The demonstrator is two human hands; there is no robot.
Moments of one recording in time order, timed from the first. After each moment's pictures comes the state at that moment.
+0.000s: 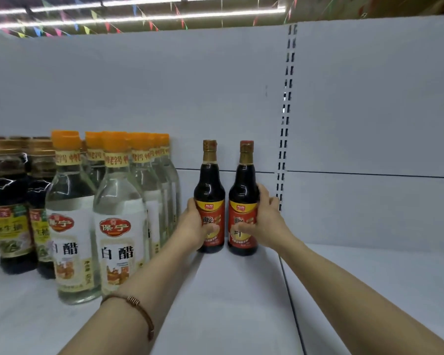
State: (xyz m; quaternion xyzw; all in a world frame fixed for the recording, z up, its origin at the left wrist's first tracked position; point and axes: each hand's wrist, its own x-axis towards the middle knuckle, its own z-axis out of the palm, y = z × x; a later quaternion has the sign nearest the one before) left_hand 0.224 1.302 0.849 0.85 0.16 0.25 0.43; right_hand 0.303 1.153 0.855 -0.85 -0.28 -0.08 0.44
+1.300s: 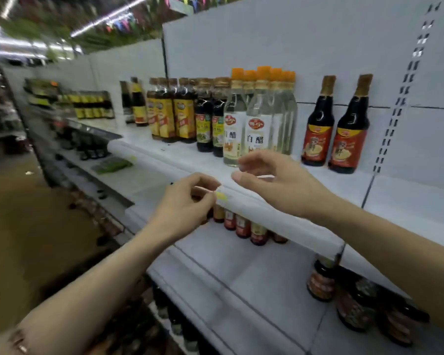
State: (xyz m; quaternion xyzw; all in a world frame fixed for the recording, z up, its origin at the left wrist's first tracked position) left_hand -0.141 1.177 0.824 0.80 0.31 0.38 0.34; right_hand 0.015 1.081 0.868 -0.66 -0.62 0.09 0.41
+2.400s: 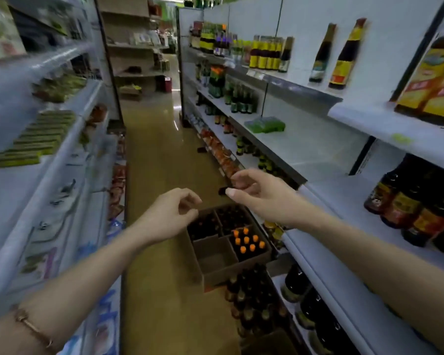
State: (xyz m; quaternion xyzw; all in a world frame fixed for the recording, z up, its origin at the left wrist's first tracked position) left_hand -0.672 1.457 0.683 0.76 0.55 0.27 0.24; right_hand -0.454 1.438 0.750 -0.55 -0.77 0.25 0.22
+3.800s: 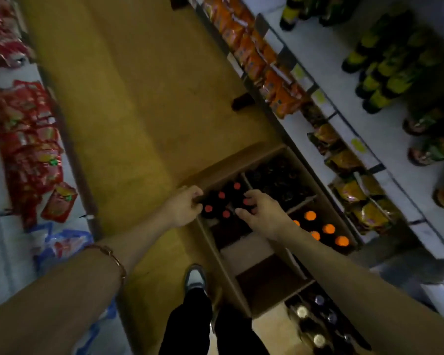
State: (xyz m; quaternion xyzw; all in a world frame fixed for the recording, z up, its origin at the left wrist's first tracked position) left_hand -0.752 2.170 0.237 0.68 0.57 -0.12 0.44; right_hand -0.546 2.112 0.265 -0.69 -0.51 0.51 0.03
